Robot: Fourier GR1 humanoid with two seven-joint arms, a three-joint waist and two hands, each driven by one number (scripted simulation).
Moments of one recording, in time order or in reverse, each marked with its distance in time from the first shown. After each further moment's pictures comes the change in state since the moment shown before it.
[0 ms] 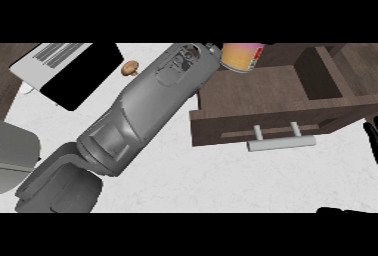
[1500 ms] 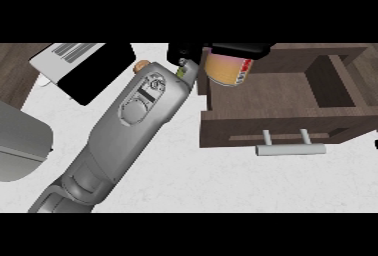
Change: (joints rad) left arm 0.321 0.000 0.222 -0.588 -0.341 -0.105 0.232; right arm 0.117 0.024 -0.006 -0.072 -0.026 0.001 -0.012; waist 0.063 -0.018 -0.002
